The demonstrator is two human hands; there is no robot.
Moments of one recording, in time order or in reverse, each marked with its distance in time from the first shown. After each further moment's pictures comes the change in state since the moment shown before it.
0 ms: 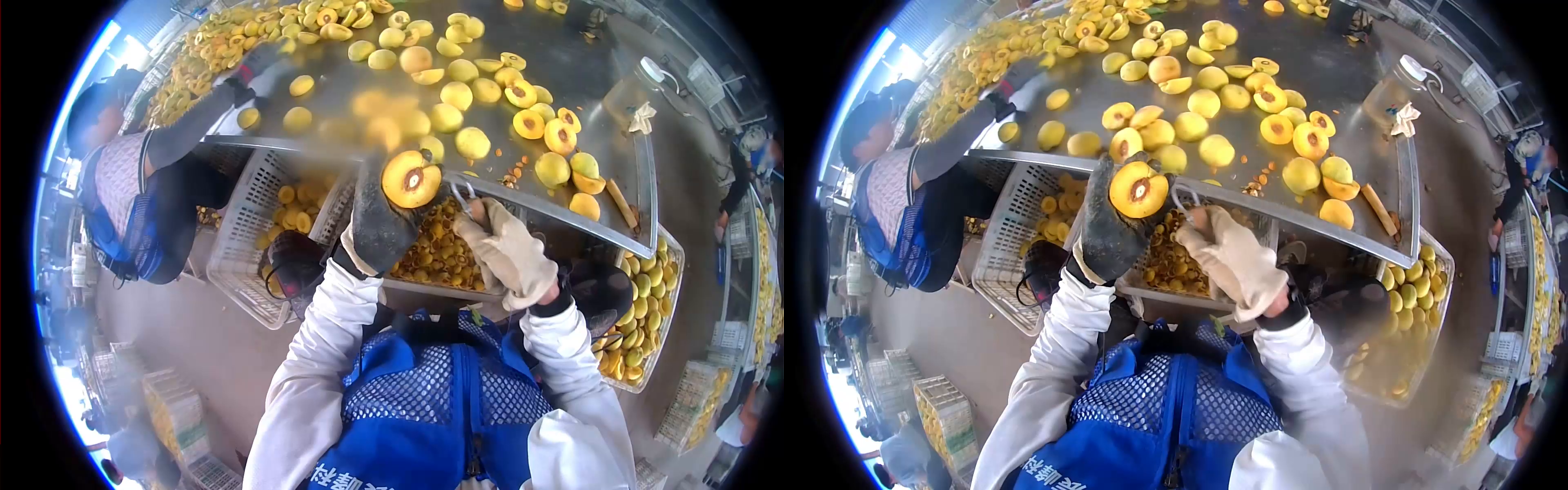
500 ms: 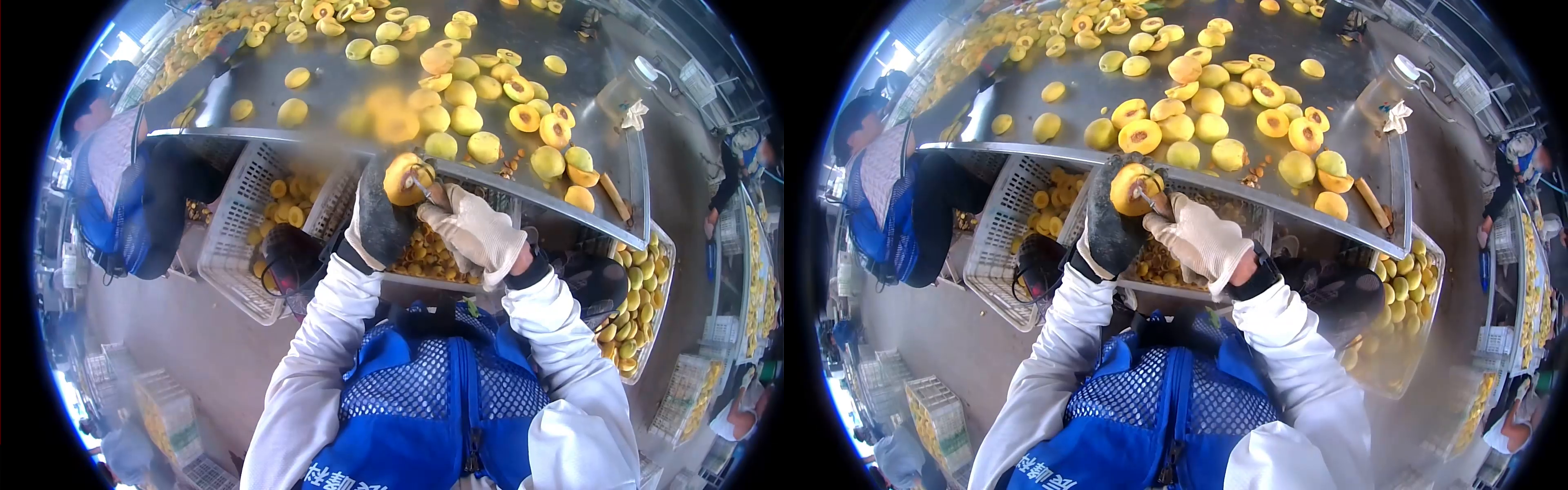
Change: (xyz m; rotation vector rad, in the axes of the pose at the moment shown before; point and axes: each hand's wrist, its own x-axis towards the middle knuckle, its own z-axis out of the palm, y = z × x) left_hand -0.010 -0.005 -0.002 -0.005 -0.026 0.015; right_hand 0.023 -0.017 0.022 -0.212 -0.179 0.103
